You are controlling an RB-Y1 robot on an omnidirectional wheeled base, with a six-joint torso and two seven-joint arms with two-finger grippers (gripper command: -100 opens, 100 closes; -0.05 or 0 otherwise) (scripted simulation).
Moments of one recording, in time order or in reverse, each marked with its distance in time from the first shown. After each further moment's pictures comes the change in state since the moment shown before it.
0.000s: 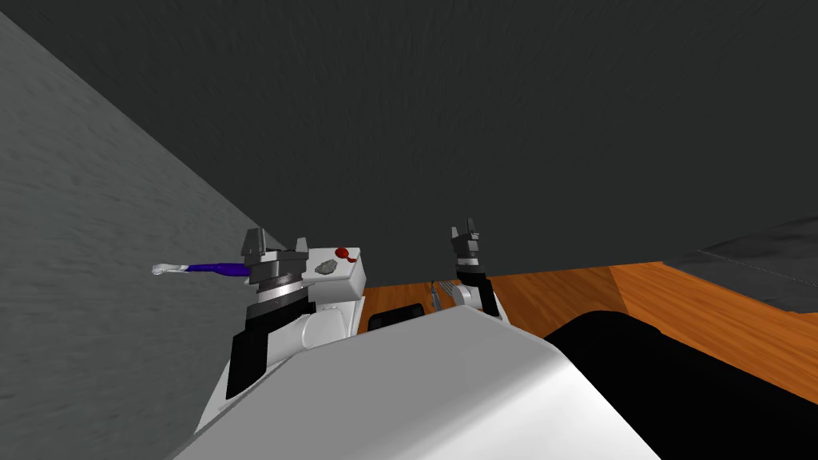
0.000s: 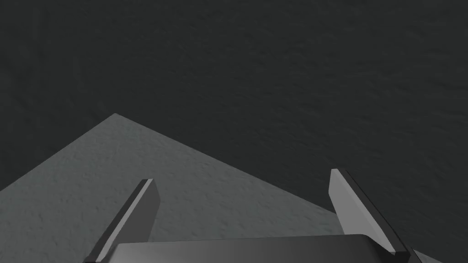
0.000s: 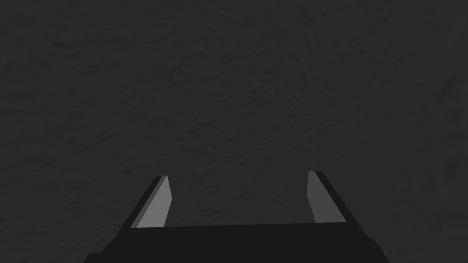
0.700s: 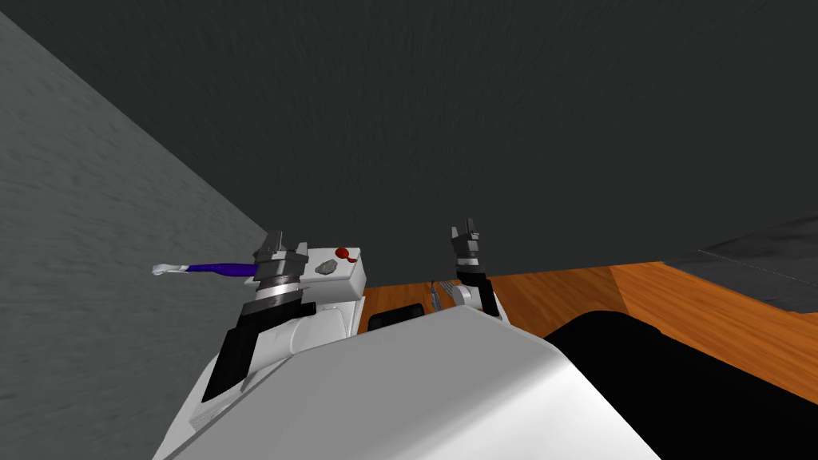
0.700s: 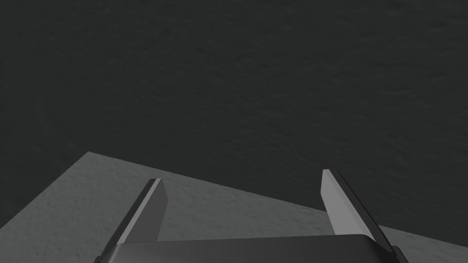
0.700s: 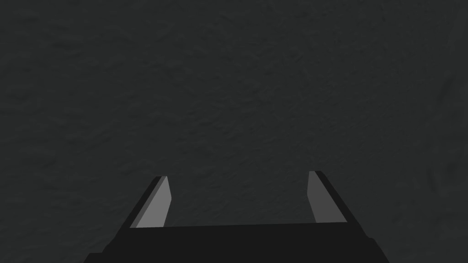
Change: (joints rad) left arm 0.000 0.107 0.046 0.014 0.003 0.134 -0.030; right arm 0.000 0.000 0.000 0.000 0.000 0.000 0.000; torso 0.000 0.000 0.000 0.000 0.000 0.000
